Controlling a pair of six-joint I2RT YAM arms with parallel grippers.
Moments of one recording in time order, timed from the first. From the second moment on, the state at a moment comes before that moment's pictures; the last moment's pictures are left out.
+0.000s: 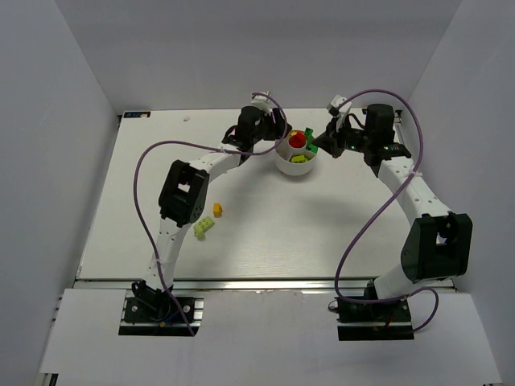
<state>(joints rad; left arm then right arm) -0.52 2.39 1.90 0.28 0.19 -0.46 0.15 1.53 1.26 -0.16 -0.81 -0.38</state>
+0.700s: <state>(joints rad) -0.34 1.41 1.14 -0.20 -0.11 -0.59 0.24 1.62 1.25 -0.49 -1.07 -0.79</state>
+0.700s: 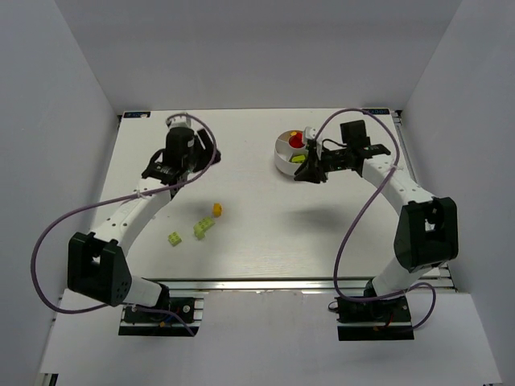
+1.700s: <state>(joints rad) -0.45 1.80 1.24 -0.68 -0.18 -0.47 0.38 1.64 1.27 -0.53 -0.90 -0.60</state>
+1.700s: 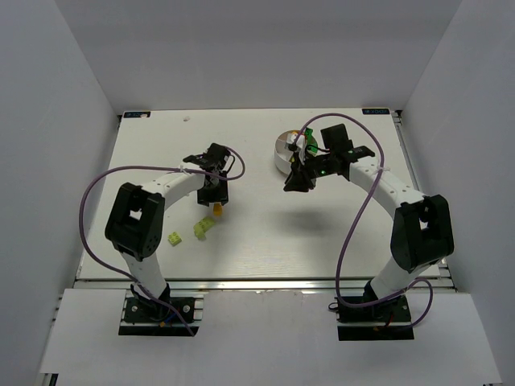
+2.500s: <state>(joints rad) -0.45 1.83 1.31 -0.72 -0.12 -0.46 0.34 1.64 1.27 -0.52 -0.90 -0.60</state>
